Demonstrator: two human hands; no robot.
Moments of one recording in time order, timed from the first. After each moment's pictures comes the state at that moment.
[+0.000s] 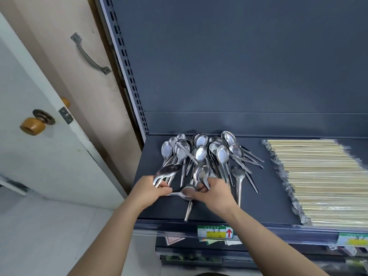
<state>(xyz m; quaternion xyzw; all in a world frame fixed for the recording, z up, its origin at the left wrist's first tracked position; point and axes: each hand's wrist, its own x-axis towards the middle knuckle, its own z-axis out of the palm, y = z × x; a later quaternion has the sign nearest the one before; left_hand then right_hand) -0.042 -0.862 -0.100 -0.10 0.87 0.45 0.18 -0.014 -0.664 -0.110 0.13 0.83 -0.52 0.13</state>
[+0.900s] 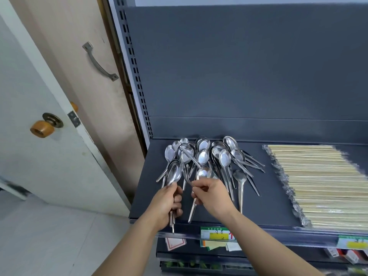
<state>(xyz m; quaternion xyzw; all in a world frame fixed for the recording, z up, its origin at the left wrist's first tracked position) -0.016 -0.827 -0.109 -0.22 0.60 0.73 0.25 -0.010 -0.683 -0.105 0.07 0.80 -0.59 0.08</state>
